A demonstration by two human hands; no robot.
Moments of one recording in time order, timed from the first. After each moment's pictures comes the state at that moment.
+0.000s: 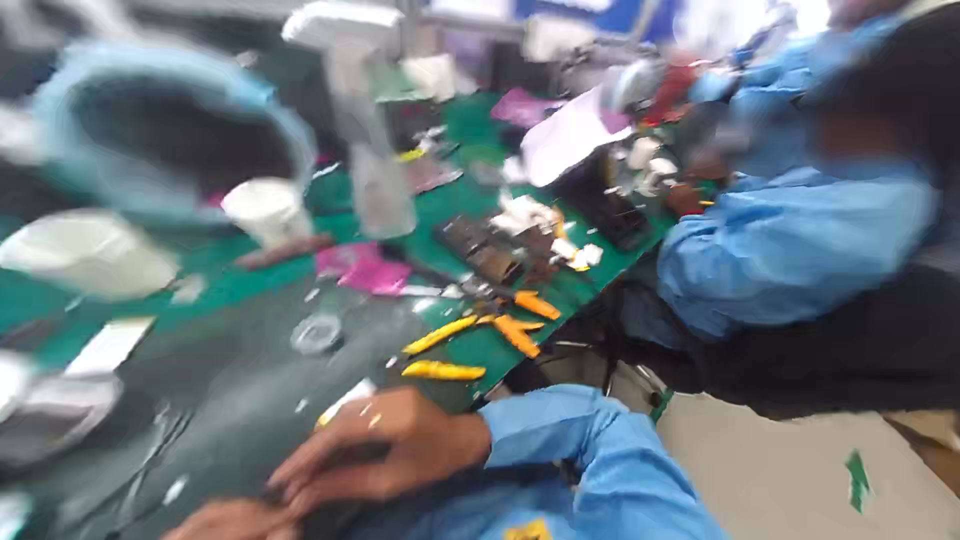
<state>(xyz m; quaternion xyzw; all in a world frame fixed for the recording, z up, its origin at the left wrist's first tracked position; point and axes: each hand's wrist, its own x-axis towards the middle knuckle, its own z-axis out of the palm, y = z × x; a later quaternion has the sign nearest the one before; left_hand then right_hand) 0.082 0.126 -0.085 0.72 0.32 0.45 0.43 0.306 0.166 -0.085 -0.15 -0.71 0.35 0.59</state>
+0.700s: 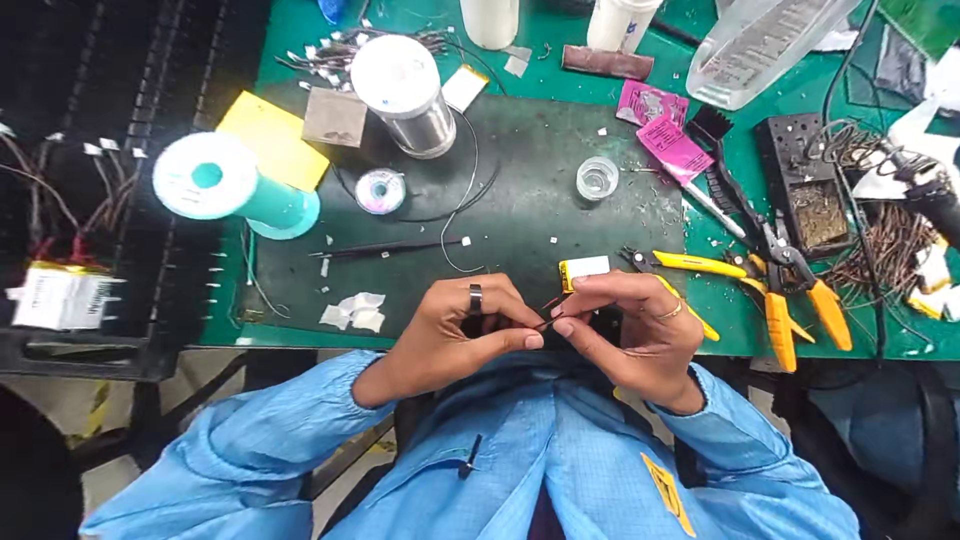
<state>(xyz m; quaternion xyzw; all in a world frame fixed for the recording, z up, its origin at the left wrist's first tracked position) 0.078 0.125 -0.092 0.65 0.36 0.48 0.47 0.310 0.177 -0.099 -0.17 -0.70 0.47 0.50</state>
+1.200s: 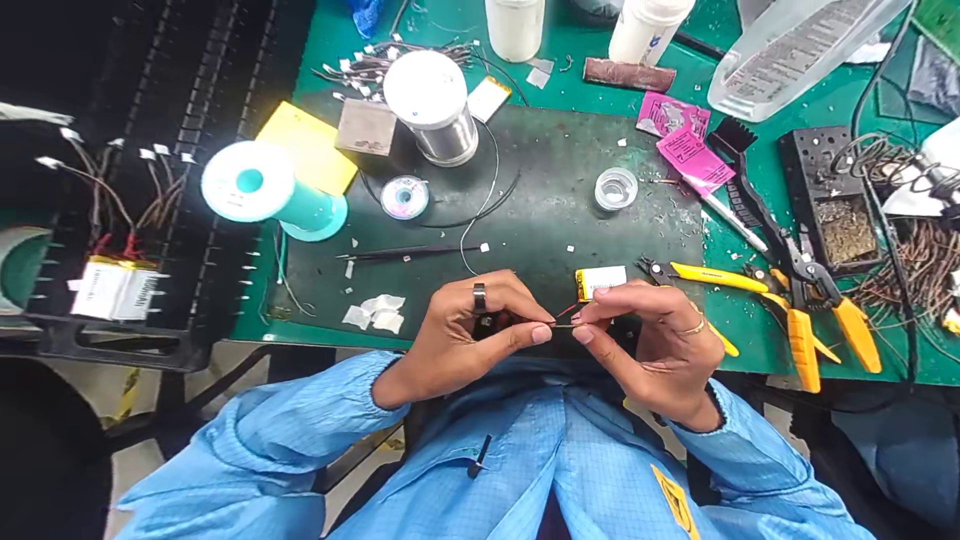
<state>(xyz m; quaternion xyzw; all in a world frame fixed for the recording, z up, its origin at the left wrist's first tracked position) 0.078 0.124 -0.093 0.62 0.37 0.52 0.45 0.312 0.177 -0.099 -0.18 -0.71 0.46 0.50</state>
